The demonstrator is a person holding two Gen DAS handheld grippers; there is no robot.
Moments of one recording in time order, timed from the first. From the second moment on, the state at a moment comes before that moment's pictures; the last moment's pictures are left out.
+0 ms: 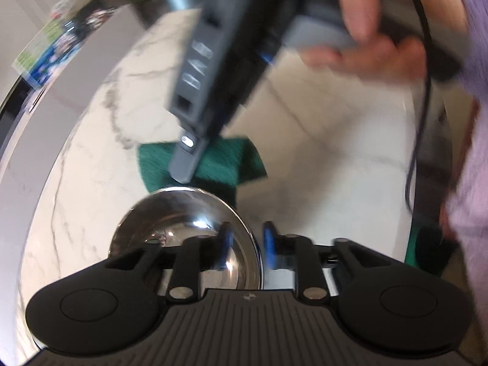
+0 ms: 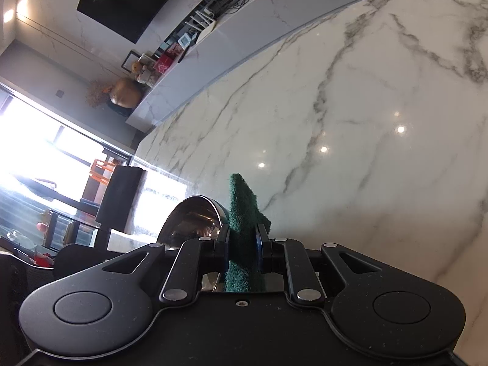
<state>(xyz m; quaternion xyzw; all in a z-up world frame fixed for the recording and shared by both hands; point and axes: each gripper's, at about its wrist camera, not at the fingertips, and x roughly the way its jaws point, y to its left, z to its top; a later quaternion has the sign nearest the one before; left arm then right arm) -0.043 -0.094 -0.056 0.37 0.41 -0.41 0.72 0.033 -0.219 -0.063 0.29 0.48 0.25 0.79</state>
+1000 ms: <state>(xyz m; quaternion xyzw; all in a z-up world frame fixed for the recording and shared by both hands) -0.045 -0.087 -0.068 0.41 0.40 -0.43 0.70 0.031 -0.233 -0.048 0.30 0.44 0.25 0.81</state>
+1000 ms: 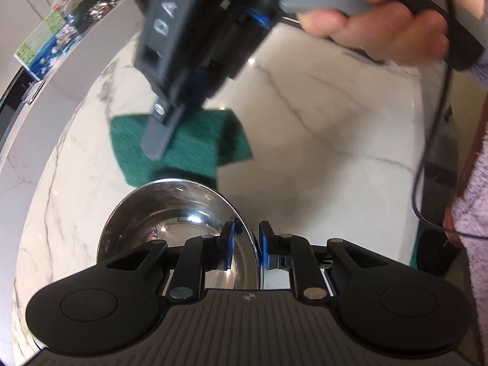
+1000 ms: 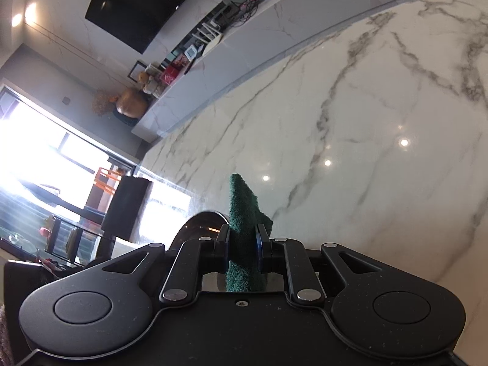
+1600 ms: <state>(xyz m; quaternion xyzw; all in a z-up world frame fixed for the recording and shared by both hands) -0.044 -0.088 -0.068 0.42 0.40 -0.43 0.69 0.033 -0.223 -0.055 0.29 0.46 0.25 0.80</state>
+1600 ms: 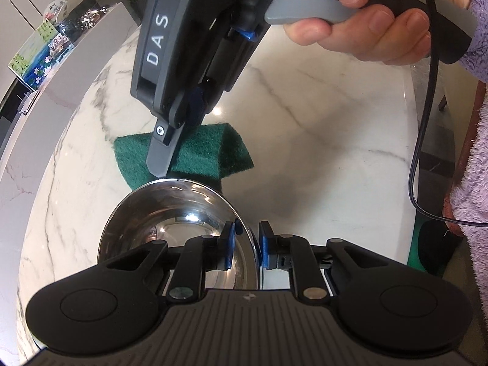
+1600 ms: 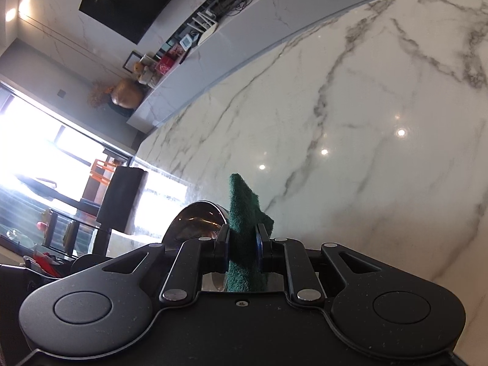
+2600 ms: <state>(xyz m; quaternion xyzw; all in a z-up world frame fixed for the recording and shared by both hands) -0.037 -0.072 -0.049 0.30 0.44 -0.38 0.76 0.032 -0.220 -0.061 0.28 0.48 0.26 0.79</state>
